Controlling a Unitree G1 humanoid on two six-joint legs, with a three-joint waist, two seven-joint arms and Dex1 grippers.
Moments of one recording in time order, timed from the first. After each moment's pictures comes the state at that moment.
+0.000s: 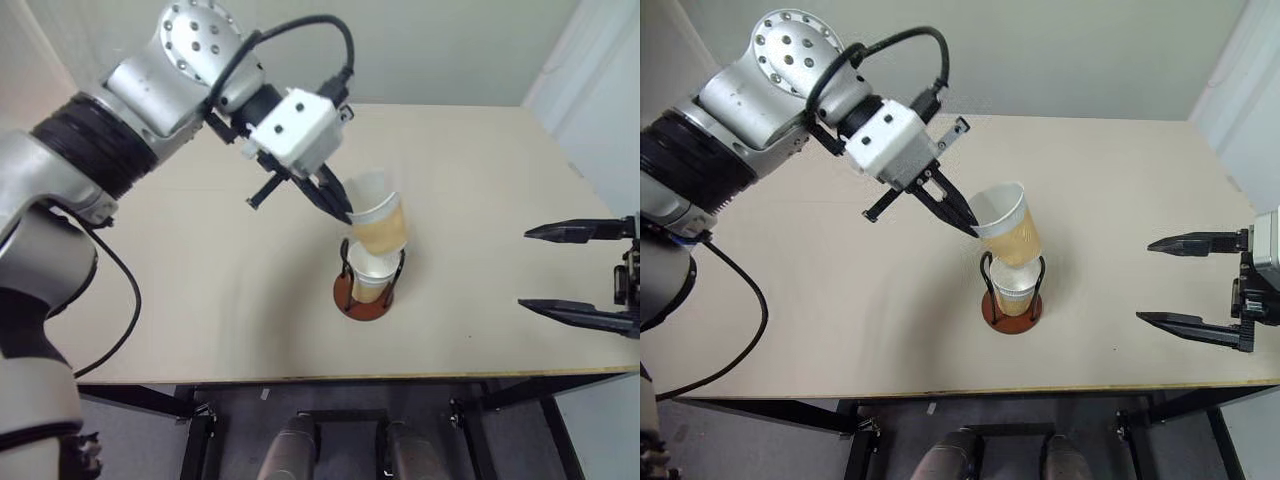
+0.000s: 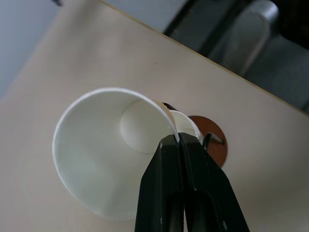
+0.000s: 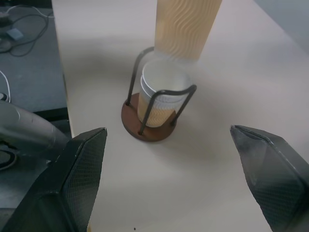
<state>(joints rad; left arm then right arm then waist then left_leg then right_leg) -1.76 0.89 -1.27 0.48 -0.82 -0.37 -1.58 -0.04 -1.14 -0.68 -0.52 0.75 0.62 1.31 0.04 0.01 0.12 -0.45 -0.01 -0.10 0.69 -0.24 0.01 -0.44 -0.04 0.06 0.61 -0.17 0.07</state>
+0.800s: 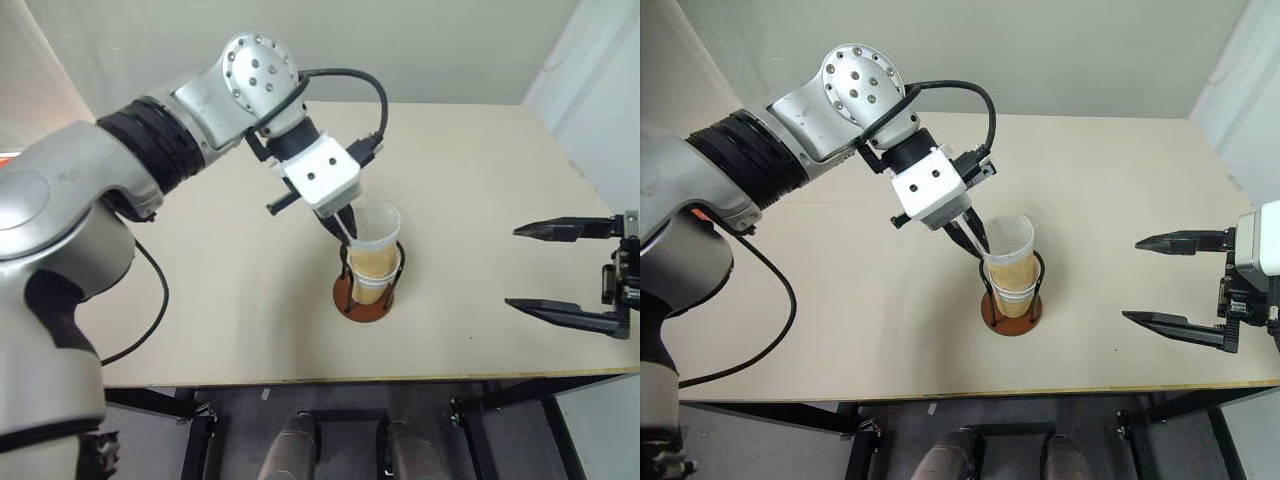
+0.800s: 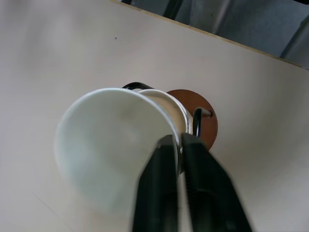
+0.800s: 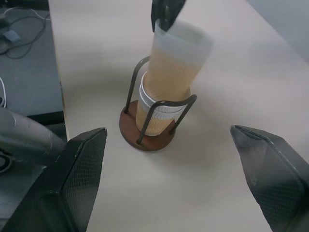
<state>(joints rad) -1.80 0.73 -1.41 0.66 -0.74 -0.54 -1.58 -0.05 -1.14 -0.67 -0.59 0.80 0.65 1.23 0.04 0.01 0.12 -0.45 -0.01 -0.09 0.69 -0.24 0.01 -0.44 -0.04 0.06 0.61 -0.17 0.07</state>
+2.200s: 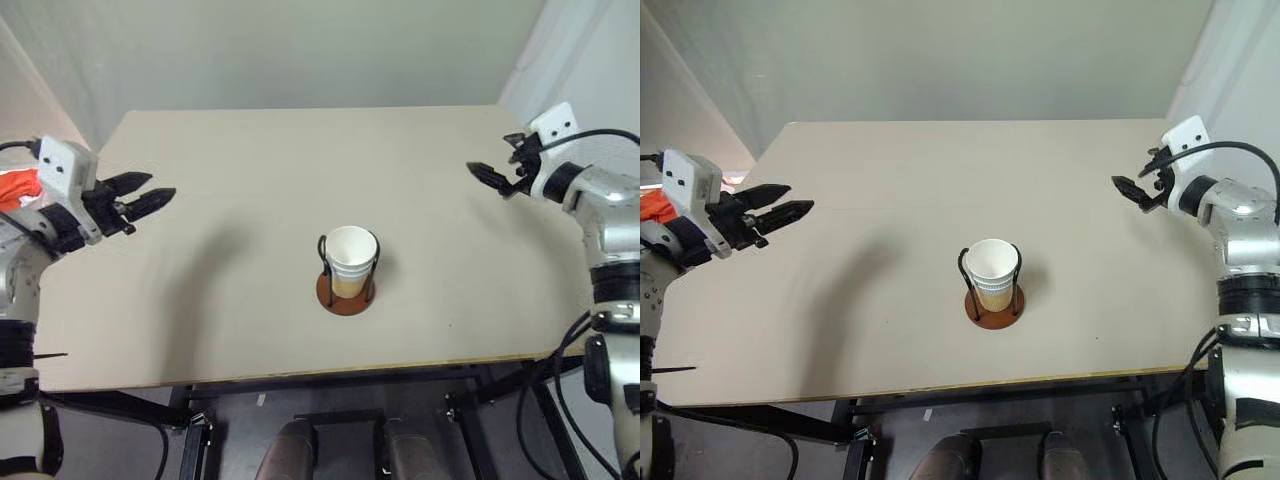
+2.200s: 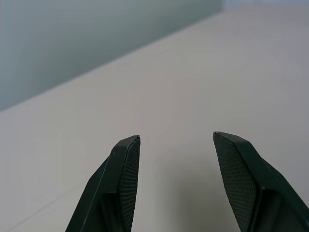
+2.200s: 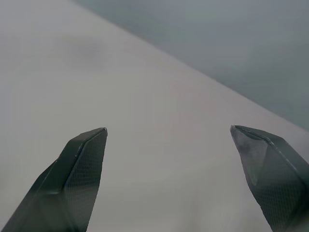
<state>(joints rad) -0.55 1.00 0.24 0.38 -0.52 0.31 -0.80 -0.95 -0.71 -0.05 0.62 0.15 0.22 0.68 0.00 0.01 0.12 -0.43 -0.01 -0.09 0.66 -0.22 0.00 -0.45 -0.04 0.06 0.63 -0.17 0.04</state>
